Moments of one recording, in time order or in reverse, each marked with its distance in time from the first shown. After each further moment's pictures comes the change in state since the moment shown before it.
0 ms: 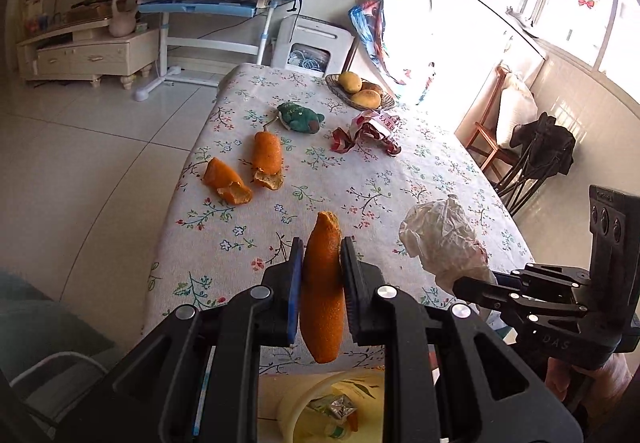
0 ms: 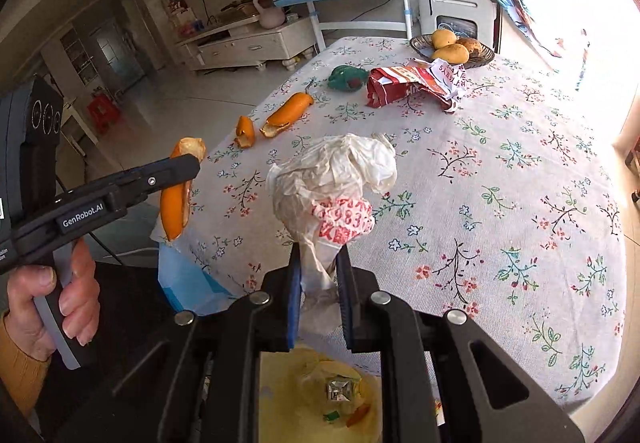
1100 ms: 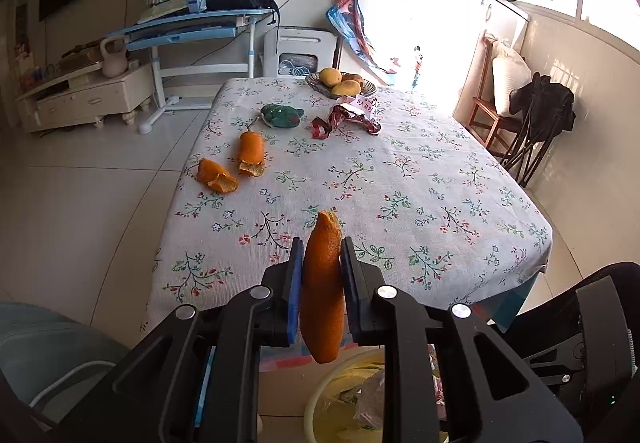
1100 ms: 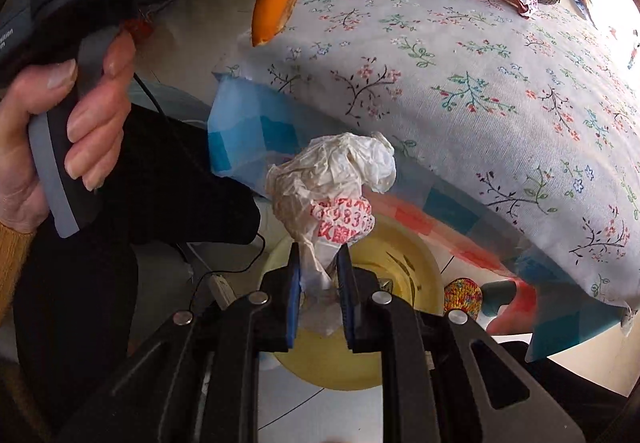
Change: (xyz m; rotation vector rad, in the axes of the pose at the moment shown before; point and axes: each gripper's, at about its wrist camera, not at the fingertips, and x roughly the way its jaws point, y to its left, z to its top) left arm -0.025 -0.039 -0.036 0.163 -0.023 0.065; right arm 0.012 0.058 -0.113 -0.161 0.289 0.077
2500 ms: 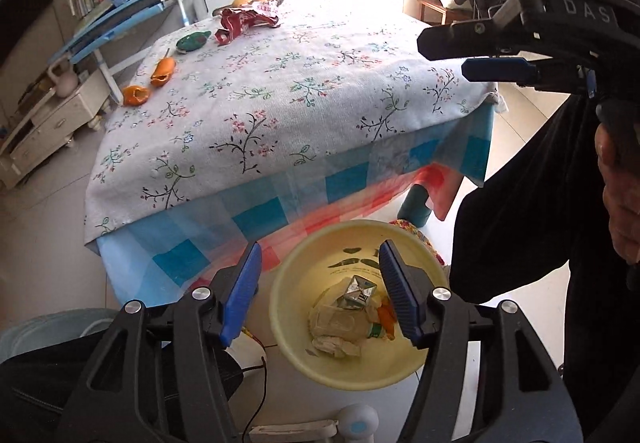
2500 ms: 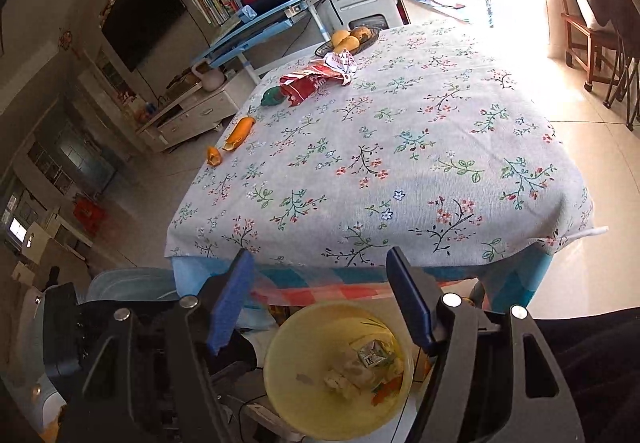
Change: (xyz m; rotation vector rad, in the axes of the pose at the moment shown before) left arm -0.019 -0.082 -0.104 0.279 0.202 -0.012; right arm -0.094 -0.081 -0.024 0.520 -0.455 -0.072
